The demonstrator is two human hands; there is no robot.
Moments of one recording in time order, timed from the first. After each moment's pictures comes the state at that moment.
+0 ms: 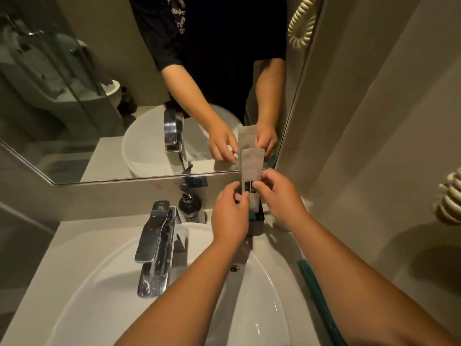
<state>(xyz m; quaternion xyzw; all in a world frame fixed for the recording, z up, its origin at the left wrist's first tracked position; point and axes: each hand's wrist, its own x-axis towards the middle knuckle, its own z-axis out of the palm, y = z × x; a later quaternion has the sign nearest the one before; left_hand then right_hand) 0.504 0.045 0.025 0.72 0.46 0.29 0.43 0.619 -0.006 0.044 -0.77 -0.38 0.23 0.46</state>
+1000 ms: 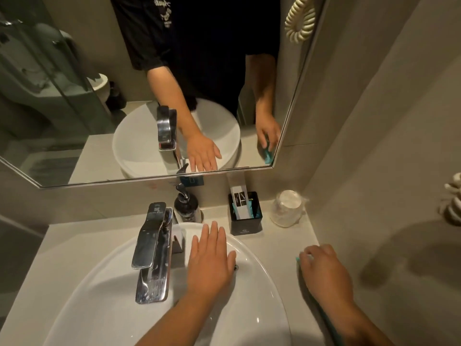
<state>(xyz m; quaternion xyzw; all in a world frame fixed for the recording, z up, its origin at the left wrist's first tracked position) 0.420 0.023 -0.066 0.92 0.37 0.00 0.12 0.593 -0.150 -0.042 -0.95 -0.25 0.10 0.14</state>
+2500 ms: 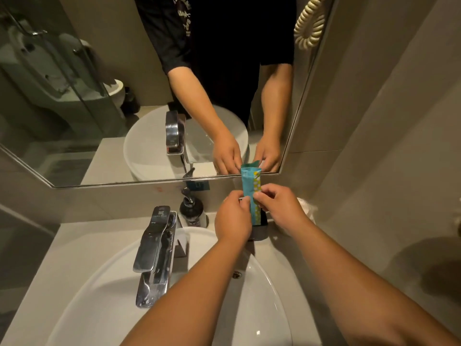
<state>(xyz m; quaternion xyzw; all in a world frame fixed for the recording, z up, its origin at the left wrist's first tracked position) 0.521 0.059 0.005 0.73 0.51 0.21 0.40 0.635 0.006 0.004 -0.74 -0.34 0.30 0.50</state>
